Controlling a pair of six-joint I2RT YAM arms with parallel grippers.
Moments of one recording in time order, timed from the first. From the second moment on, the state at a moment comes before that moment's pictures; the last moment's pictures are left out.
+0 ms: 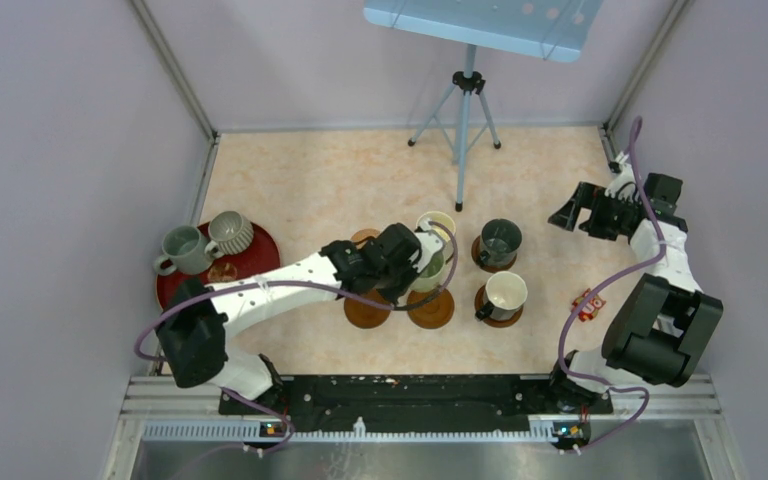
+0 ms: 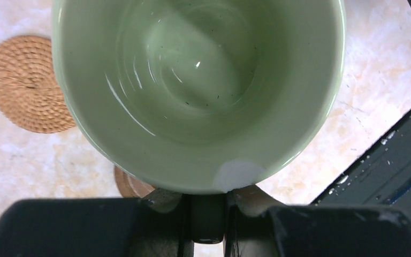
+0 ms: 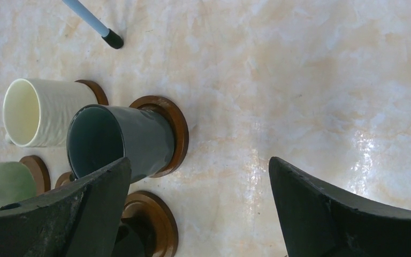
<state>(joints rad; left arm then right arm) -0.95 1.47 1.11 -0.58 -0.05 -0.07 -0.44 1.43 0.99 -0.45 -0.71 -0.08</state>
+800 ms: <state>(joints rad) -1.17 1.52 0.98 -0.42 -0.16 -0.16 -0.44 1.43 0.99 -0.46 -0.65 -0.11</state>
